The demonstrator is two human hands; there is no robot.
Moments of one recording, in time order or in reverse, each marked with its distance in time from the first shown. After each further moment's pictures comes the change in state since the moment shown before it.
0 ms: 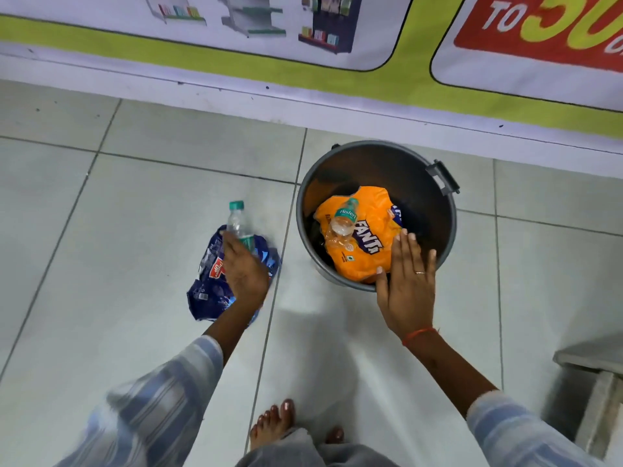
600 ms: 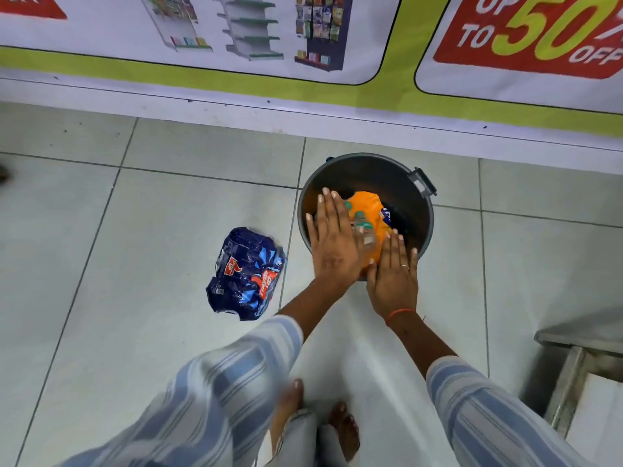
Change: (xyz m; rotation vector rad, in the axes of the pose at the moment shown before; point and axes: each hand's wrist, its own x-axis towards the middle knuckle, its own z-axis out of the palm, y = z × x) left_hand -0.090 0.141 -0.007 0.318 -0.097 0.580; right_hand -0.004 -0.014 -0.030 -0.006 -0.173 0.072
